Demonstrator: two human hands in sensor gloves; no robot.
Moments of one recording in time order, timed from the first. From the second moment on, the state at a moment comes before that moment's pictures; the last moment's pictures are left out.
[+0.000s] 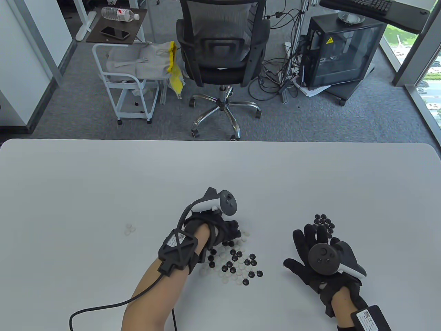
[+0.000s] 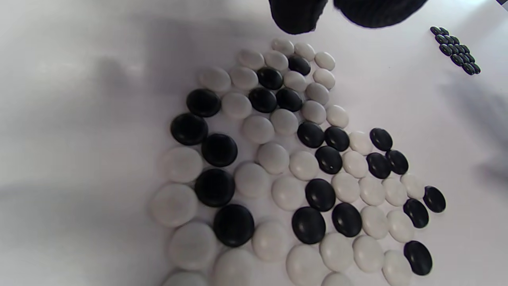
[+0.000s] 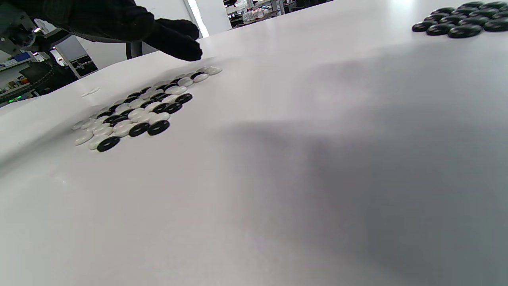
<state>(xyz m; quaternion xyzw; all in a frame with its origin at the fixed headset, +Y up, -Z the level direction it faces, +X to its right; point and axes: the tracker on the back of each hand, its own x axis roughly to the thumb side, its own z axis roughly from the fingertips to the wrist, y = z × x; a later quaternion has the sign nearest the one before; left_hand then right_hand) -0.048 -0.766 -0.411 -0.43 -0.22 0.05 0.88 0.236 -0.756 -0.277 0.22 0.15 0.95 0.15</state>
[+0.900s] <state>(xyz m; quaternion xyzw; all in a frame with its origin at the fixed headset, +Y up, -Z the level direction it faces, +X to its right) -0.291 -0.765 -0.422 -0.41 0.15 0.11 0.89 0.244 -0.757 -0.277 0.22 0.16 0.95 0.15</state>
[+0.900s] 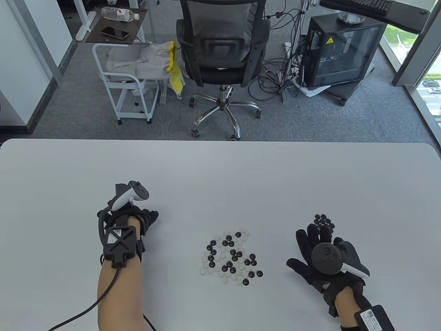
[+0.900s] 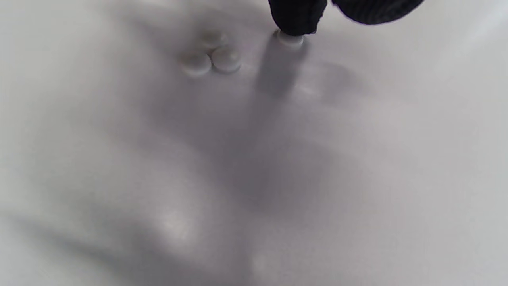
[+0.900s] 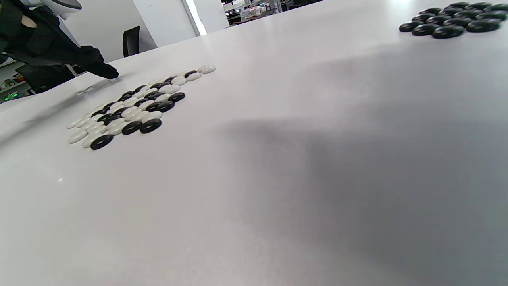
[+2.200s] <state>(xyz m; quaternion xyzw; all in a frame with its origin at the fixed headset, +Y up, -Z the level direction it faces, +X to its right) -0.107 -0.751 -0.398 -0.43 -0.21 0.03 0.88 0.239 -0.758 -0.278 0.22 0.17 0.95 0.15</state>
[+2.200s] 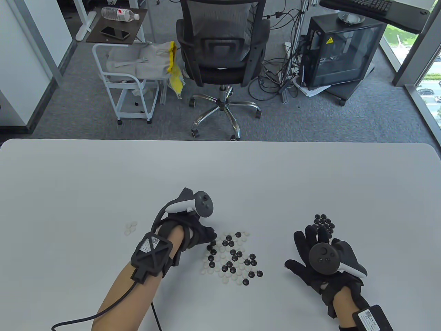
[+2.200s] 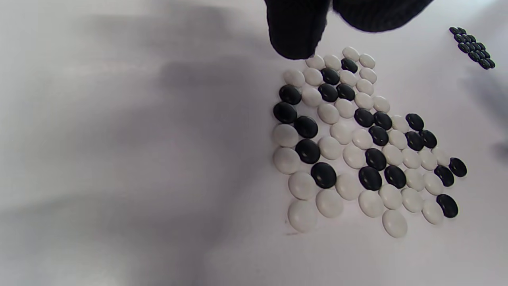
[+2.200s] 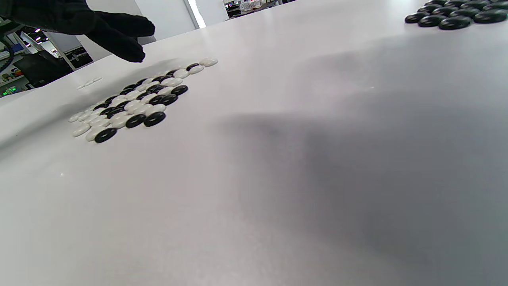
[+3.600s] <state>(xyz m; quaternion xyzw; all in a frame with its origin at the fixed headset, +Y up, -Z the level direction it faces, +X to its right) -0.294 -0.758 -0.408 -0.44 0.11 0.06 0.89 0.244 -0.757 -0.277 0.21 0.18 0.95 0.14</state>
